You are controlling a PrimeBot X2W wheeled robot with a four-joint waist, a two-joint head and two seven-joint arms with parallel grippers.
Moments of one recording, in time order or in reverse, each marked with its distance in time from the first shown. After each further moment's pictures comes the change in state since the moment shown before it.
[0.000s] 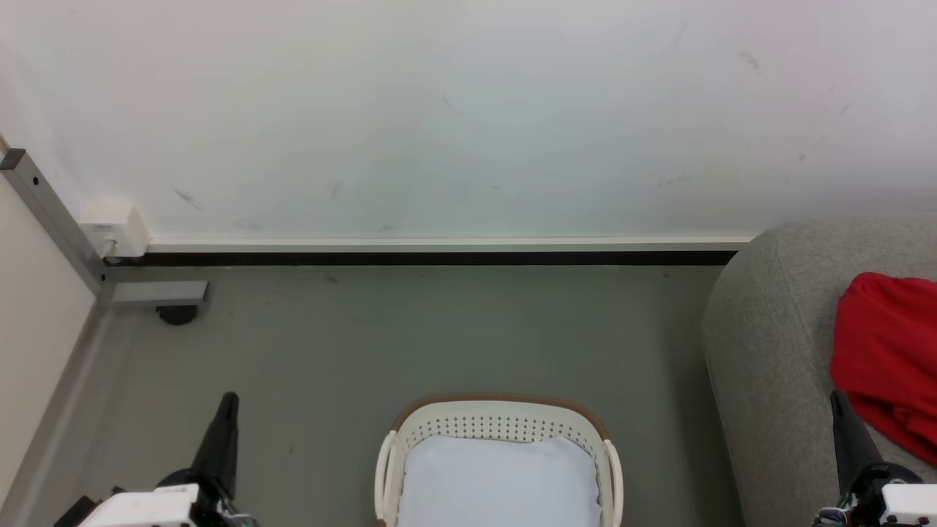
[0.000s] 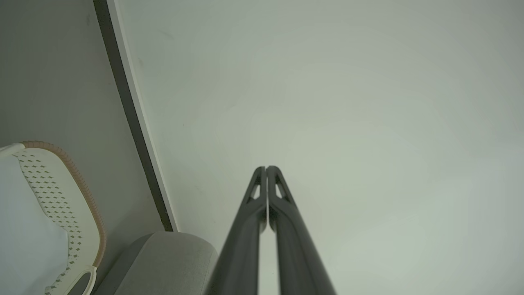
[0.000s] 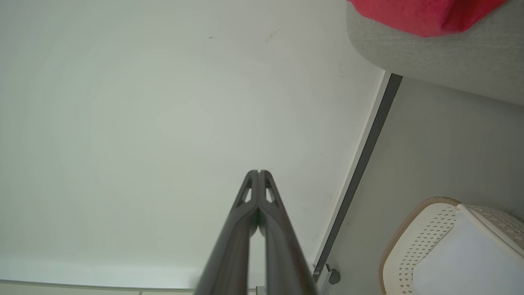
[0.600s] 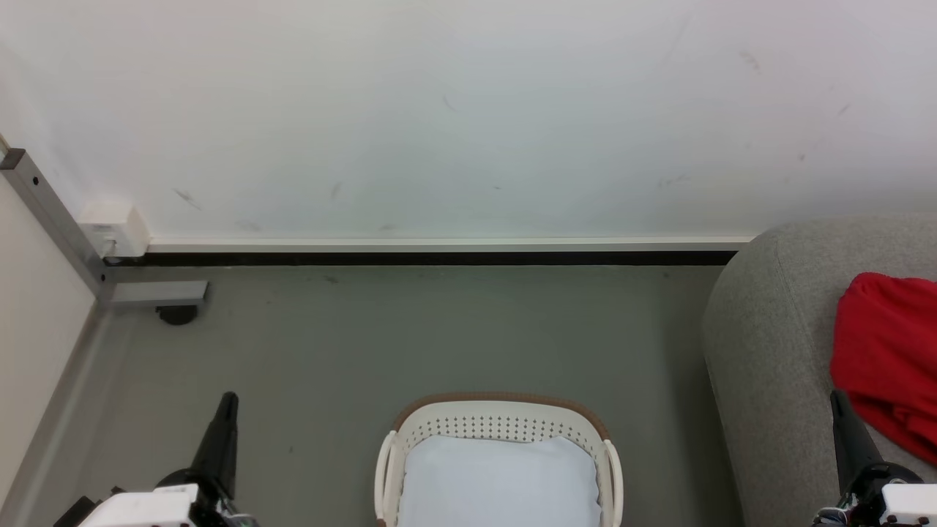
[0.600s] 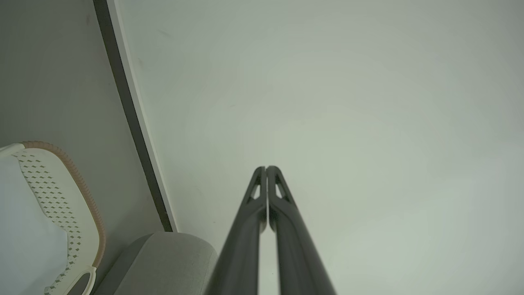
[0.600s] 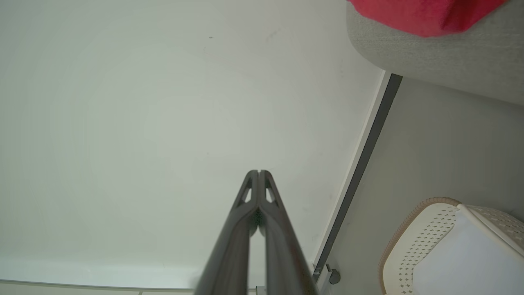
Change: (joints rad) left arm 0.000 -0.002 0.003 0.000 0.000 0.000 0.002; right arm 0.000 0.000 0.000 0.000 0.000 0.000 0.000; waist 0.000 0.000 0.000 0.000
